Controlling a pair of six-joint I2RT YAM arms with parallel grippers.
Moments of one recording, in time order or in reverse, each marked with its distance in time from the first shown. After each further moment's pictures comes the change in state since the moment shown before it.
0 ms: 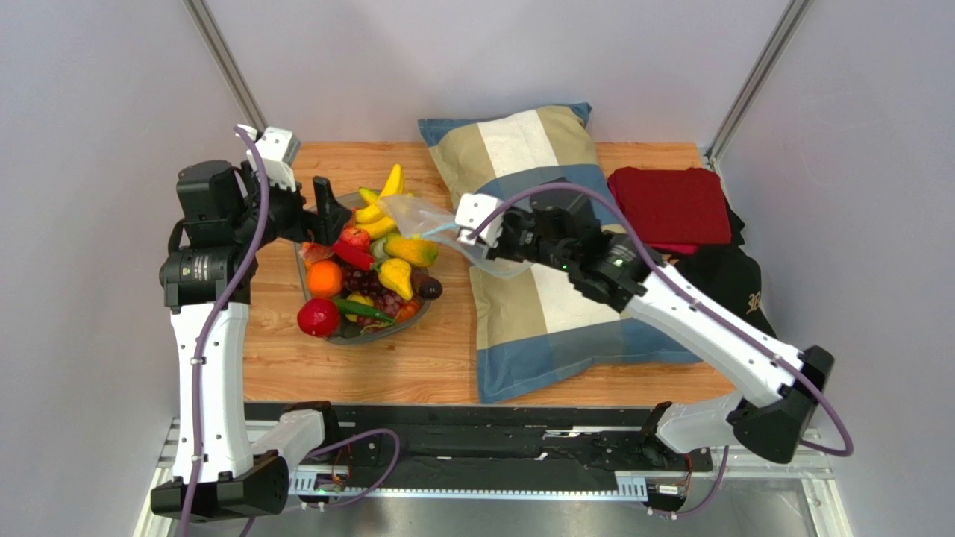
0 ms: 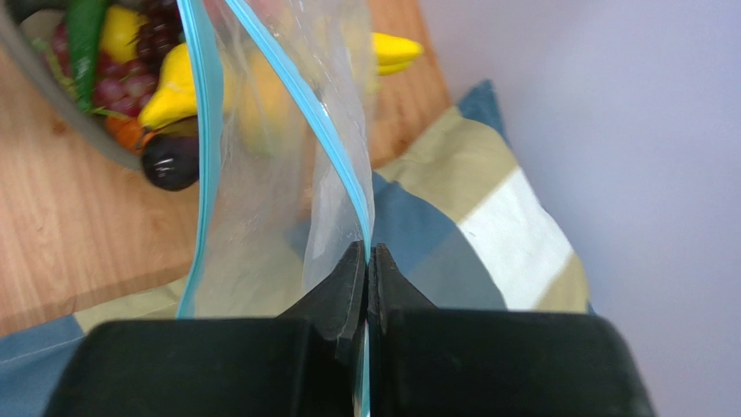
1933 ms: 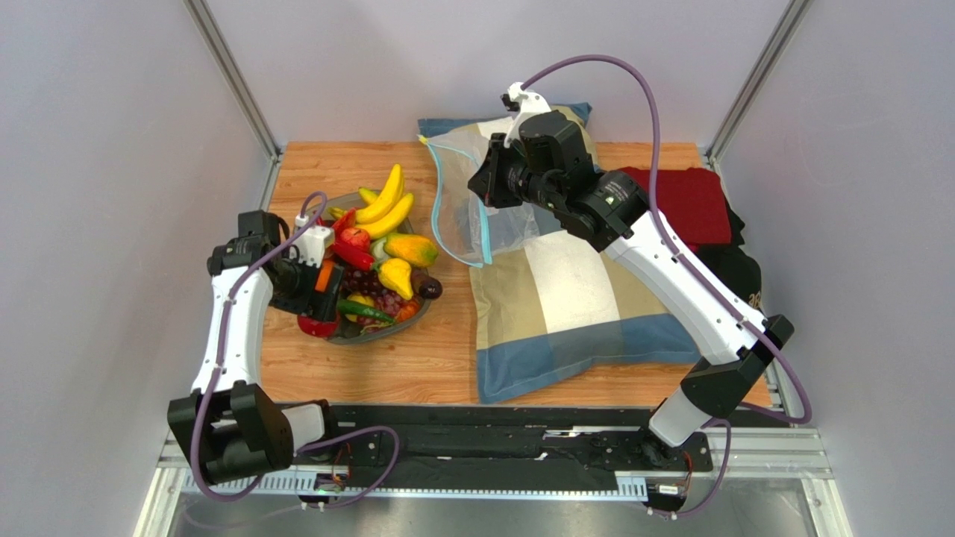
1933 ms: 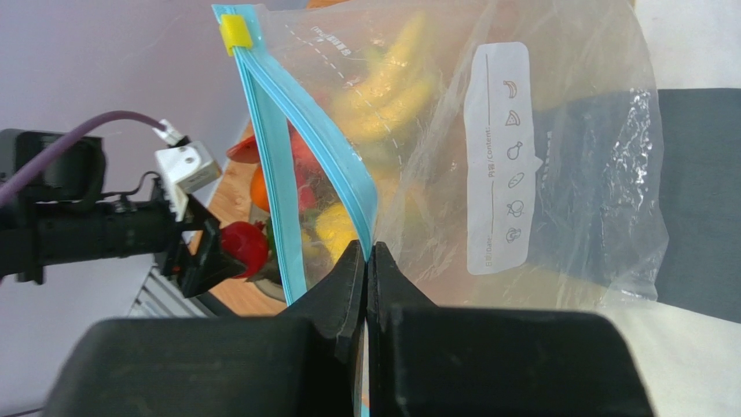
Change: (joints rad) left arm 0.113 0.161 -0.391 -0.268 -0.244 0.377; right arm -0.106 0.250 0.509 -0.265 0.151 1.173
